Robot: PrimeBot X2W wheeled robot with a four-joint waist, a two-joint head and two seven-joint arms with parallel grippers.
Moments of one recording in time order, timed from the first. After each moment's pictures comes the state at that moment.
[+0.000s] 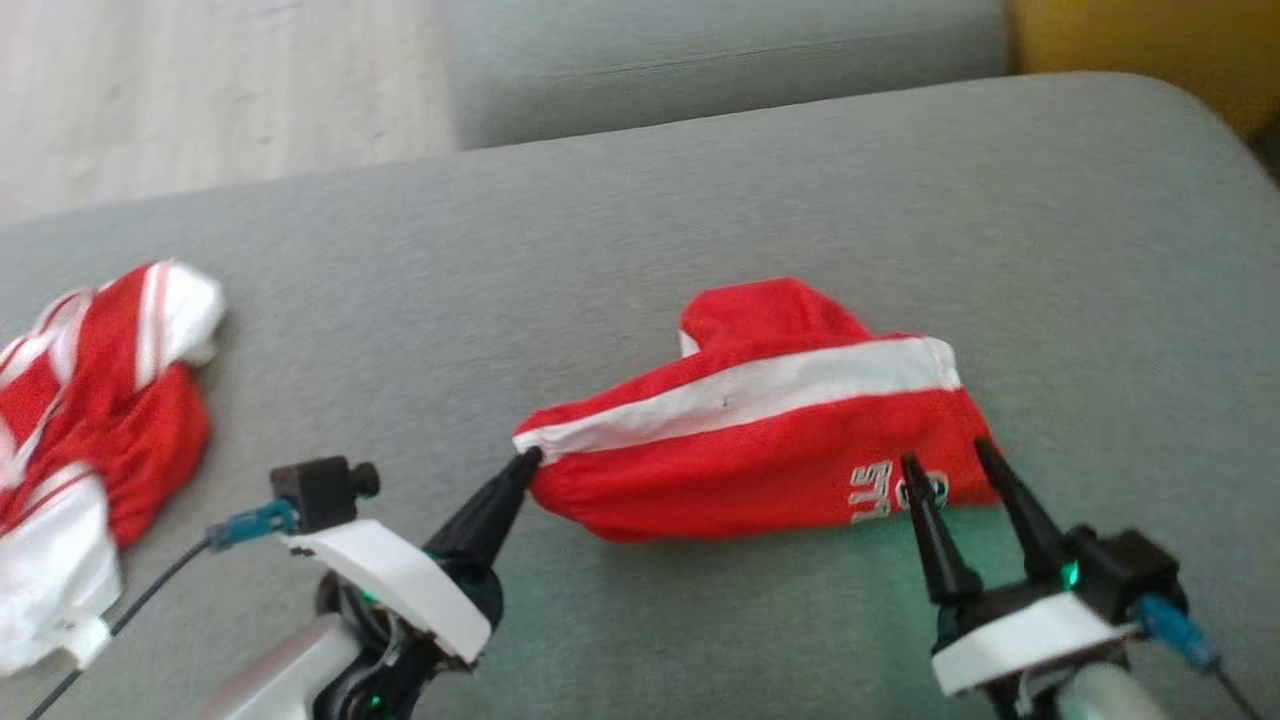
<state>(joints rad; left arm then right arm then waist) -0.38 0.50 -0.97 0.13 -1.43 -0.11 -0.05 0.03 -0.12 0.22 0.22 0.25 0.13 -0.26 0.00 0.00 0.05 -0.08</state>
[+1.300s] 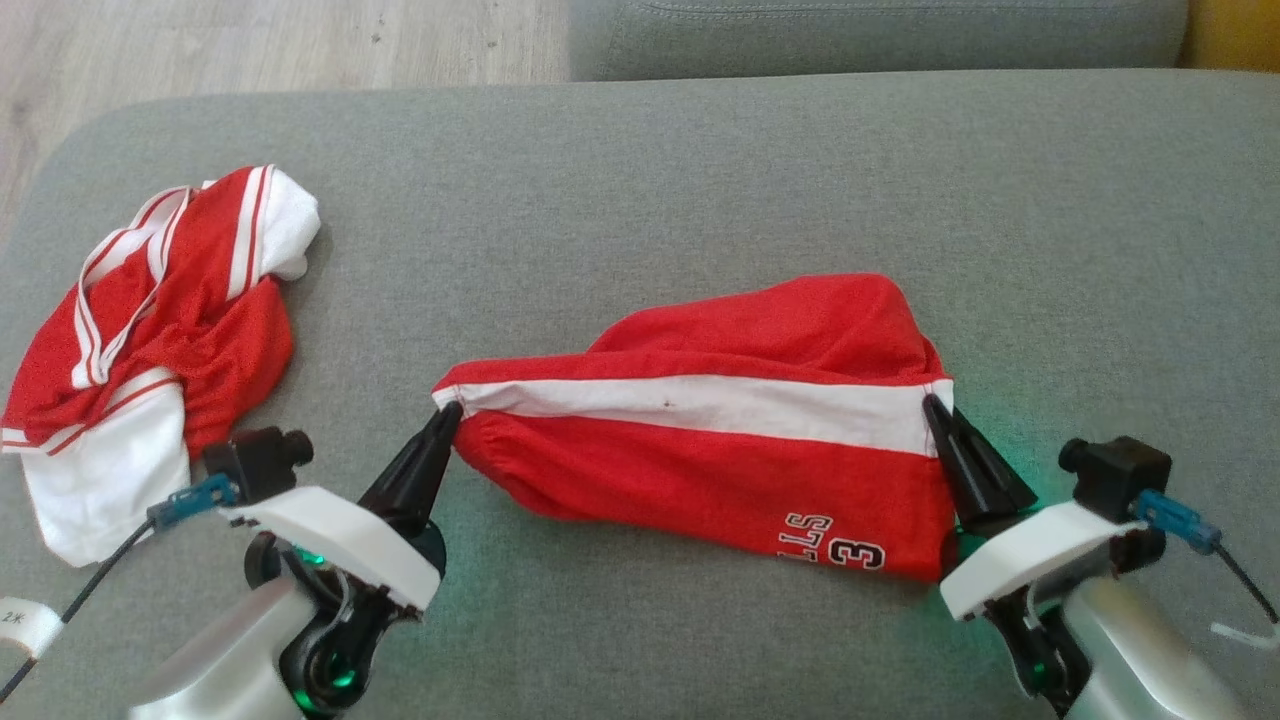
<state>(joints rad) -0.45 0.50 -0.94 0.32 -1.37 -0.12 -0.13 -0.24 -0.29 0.48 0.50 0.63 0.13 -0.26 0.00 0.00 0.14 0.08</state>
